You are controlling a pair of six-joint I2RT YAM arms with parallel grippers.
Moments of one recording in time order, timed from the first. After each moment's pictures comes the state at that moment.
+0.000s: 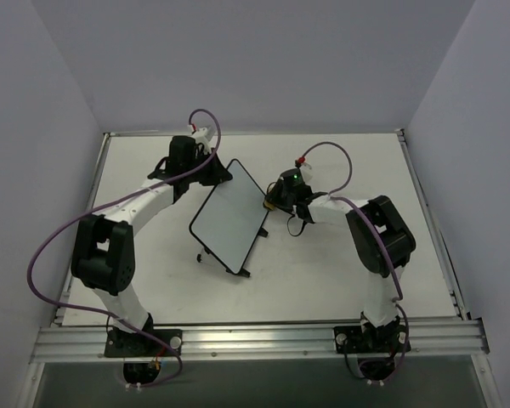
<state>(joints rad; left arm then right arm) -0.34 1.75 1.28 -0.08 0.36 -0.44 0.51 1.94 1.08 0.16 0.11 0.88</state>
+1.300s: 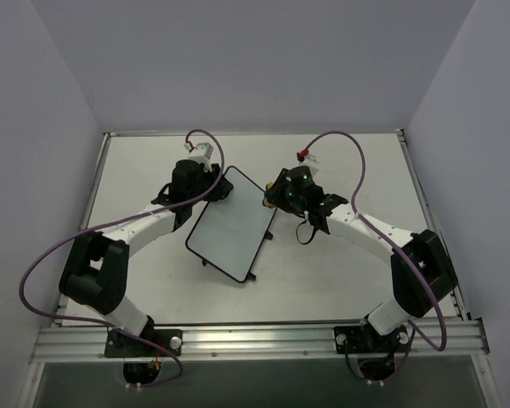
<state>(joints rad) -0.43 1.60 0.99 0.21 0.14 -0.47 0.60 1.56 1.01 -0.04 0.14 0.80</state>
